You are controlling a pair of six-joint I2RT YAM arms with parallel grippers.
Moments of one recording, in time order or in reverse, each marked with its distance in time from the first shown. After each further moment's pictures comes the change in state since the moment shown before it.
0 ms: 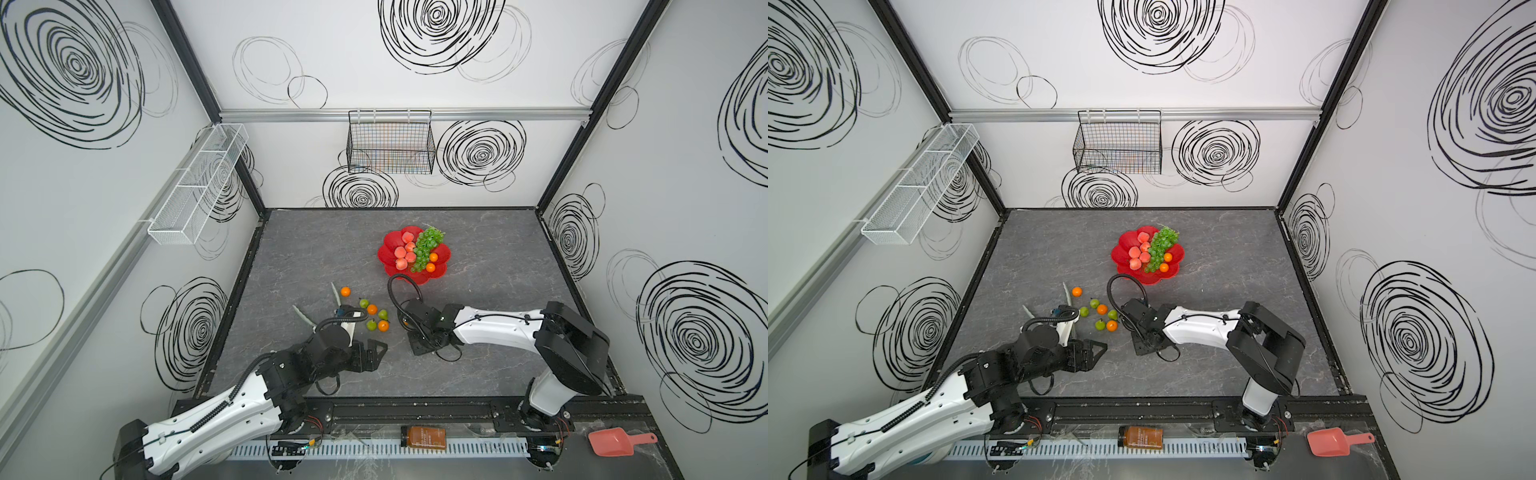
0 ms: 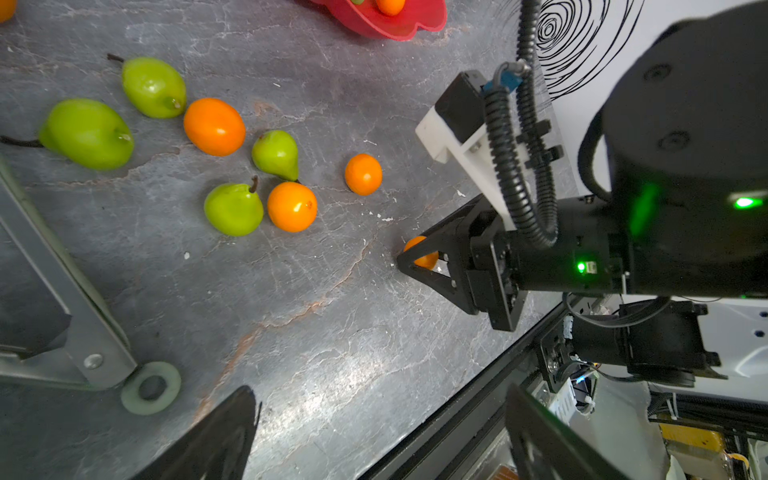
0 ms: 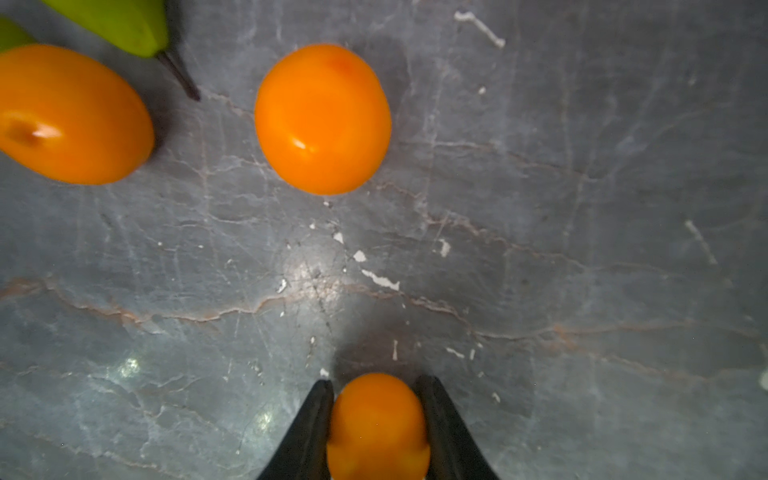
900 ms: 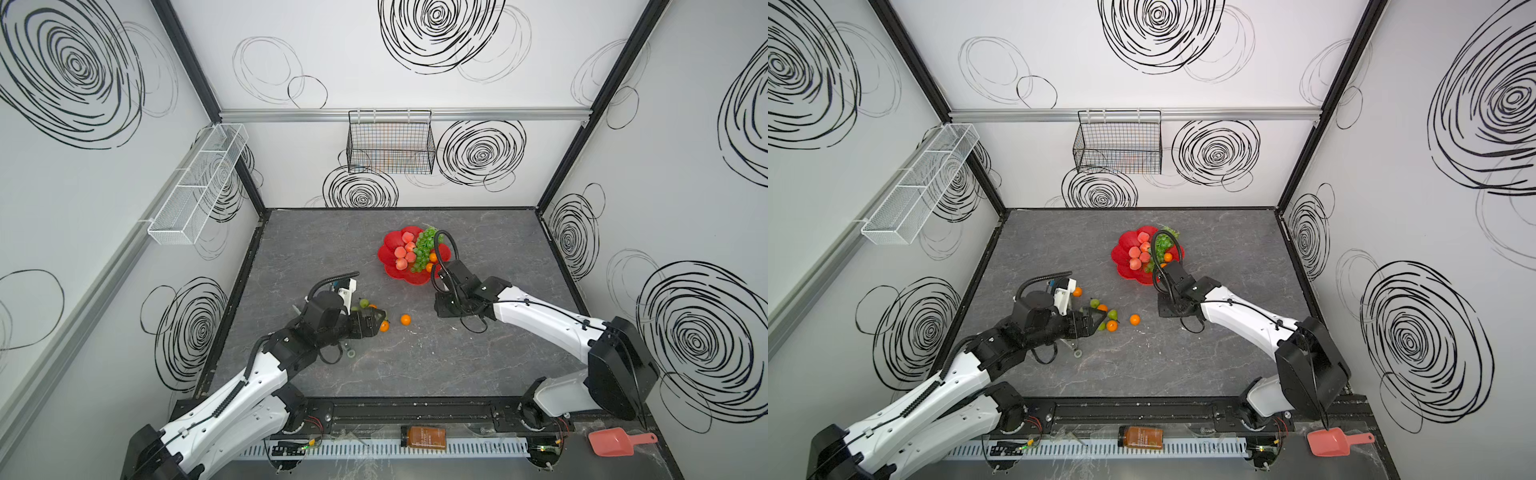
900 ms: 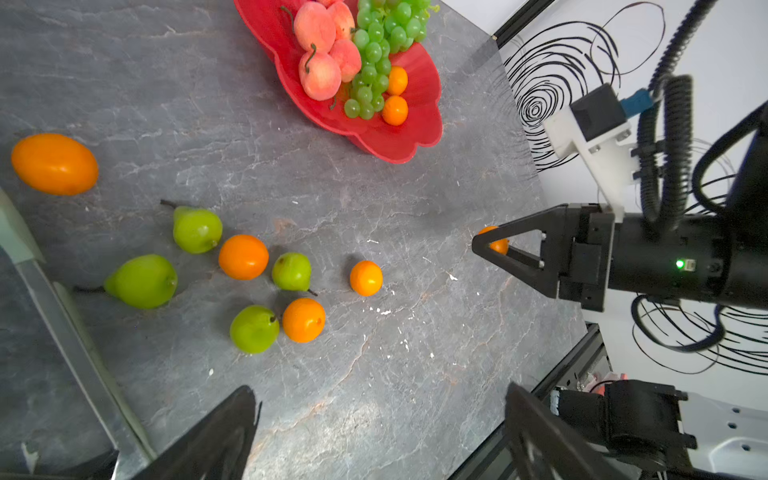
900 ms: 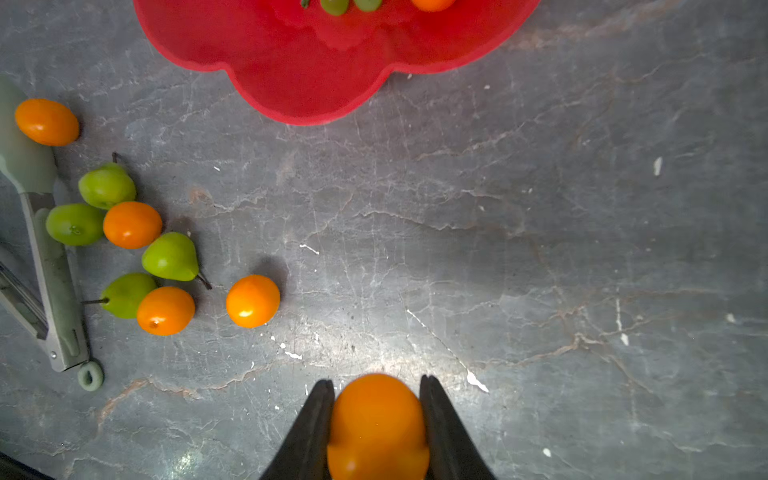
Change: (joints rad) left arm 0.321 0.209 0.150 0.117 0.194 0.171; right arm -0.327 -0.230 0.050 -0.090 -0.014 -0.107
